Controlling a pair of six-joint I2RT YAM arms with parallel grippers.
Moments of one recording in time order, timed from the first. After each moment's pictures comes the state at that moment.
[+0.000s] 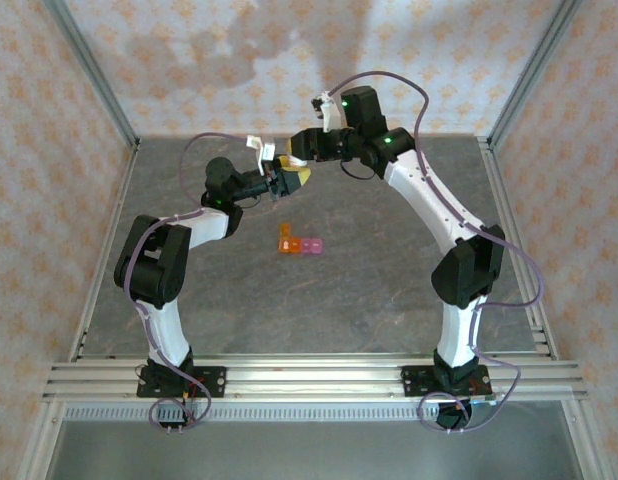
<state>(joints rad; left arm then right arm) -0.23 1.89 1.09 1.05 0.97 -0.58 0.51 1.92 2.00 -0.62 -0.53 0.33</state>
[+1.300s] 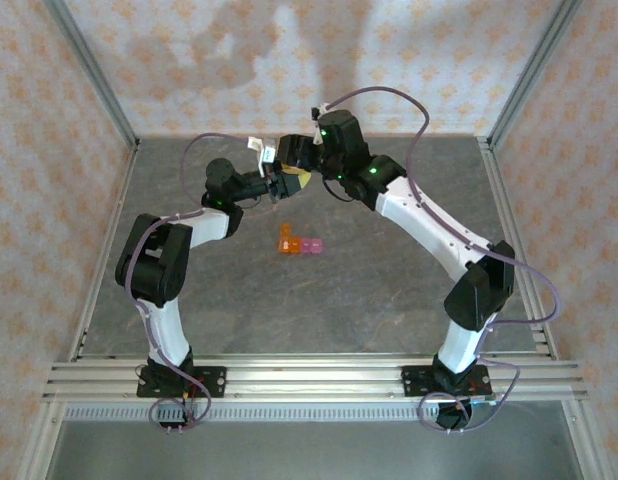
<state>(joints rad) -0.23 1.90 1.09 1.07 1.00 -0.57 0.67 1.76 1.78 -0.44 -0.03 0.58</state>
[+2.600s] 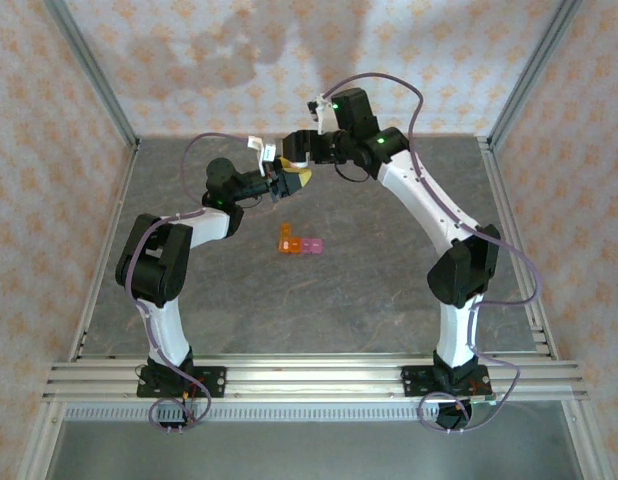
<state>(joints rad) -0.23 1.90 1.10 1.07 0.98 -0.57 0.54 1.94 2.06 -0.70 -0.43 0.38</state>
